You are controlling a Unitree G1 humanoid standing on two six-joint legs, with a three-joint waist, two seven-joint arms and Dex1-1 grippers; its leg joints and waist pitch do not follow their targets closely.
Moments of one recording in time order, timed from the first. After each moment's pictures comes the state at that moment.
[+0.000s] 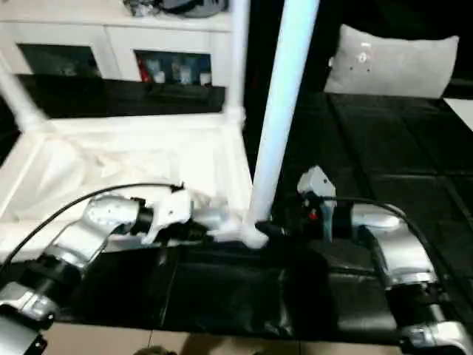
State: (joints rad) left arm -0.54 0.39 -0.38 0.48 0.04 -0.06 -1.23; right arm -0.35 -0.56 0.09 0.27 0.28 0.29 1.23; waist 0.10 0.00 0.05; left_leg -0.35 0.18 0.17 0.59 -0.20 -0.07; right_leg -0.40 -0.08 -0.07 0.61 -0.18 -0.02
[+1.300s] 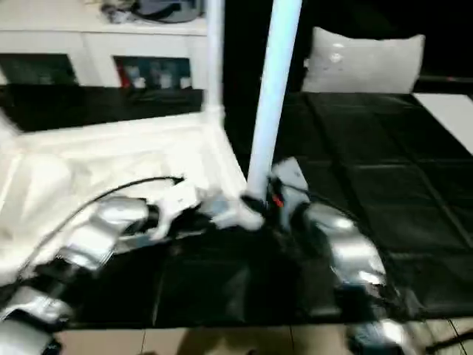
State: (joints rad) left arm -0.54 0.23 -0.32 0.43 0.12 0.27 -0.92; right arm -0.42 -0.18 0.04 0.25 0.12 0.49 0.53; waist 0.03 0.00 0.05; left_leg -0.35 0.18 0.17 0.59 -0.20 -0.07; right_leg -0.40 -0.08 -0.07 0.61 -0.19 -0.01
